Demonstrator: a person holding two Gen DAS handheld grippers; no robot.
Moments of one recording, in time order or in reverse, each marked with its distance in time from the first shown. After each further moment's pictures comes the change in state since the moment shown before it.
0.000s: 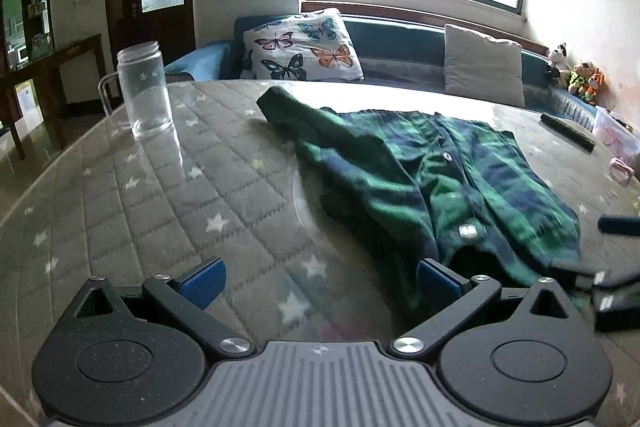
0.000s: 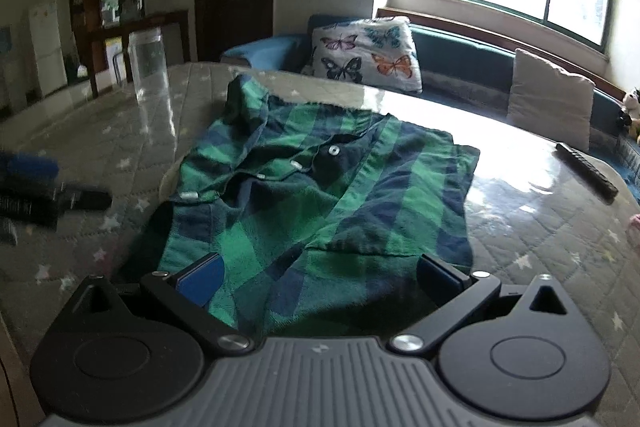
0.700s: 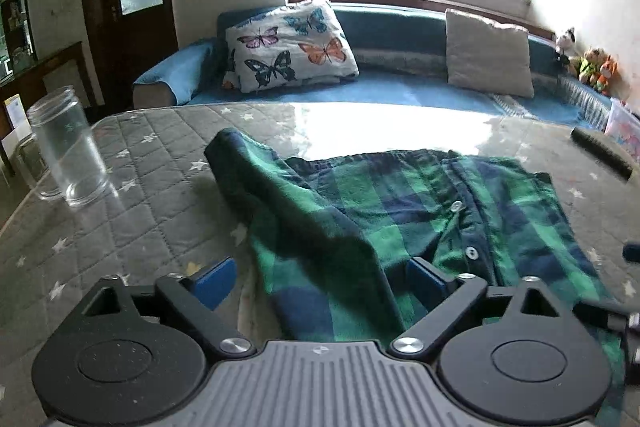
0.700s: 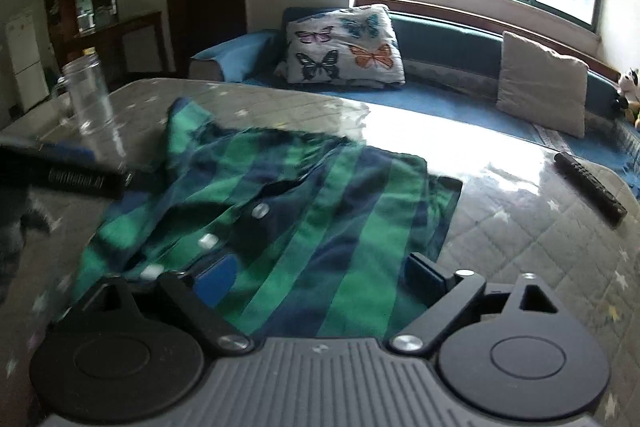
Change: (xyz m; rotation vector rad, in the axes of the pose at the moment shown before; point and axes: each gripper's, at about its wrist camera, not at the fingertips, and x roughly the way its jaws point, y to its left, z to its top) left arm 0.129 -0.037 0.100 0.054 0.056 0.010; right arm 0.072 -0.064 0.068 0.076 0.025 -0.022
